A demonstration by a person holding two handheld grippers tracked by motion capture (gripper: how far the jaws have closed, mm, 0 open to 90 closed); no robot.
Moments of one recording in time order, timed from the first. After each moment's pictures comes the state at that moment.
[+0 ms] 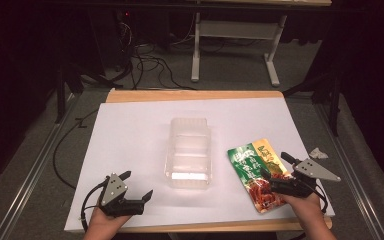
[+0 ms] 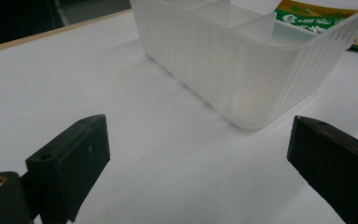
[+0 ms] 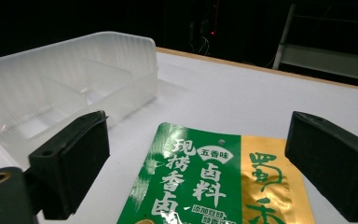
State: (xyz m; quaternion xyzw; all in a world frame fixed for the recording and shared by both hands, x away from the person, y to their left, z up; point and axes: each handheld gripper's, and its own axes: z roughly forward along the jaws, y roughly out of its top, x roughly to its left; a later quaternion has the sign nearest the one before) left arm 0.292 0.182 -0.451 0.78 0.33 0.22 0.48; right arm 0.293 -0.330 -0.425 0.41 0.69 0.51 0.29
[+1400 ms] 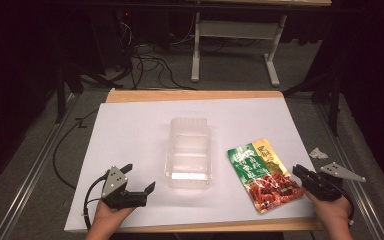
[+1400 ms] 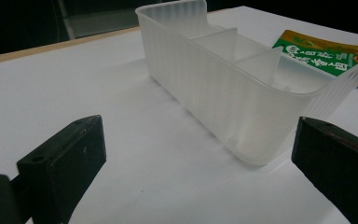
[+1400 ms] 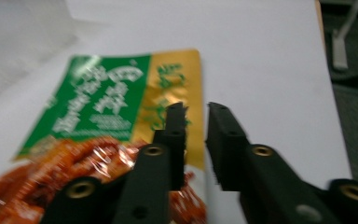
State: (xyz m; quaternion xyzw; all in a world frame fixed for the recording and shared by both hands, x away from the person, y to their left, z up) left arm 0.308 0.173 -0.445 0.76 0.35 0.22 0.51; right arm 0.287 -0.412 -0.453 0.53 0.69 0.41 0.26
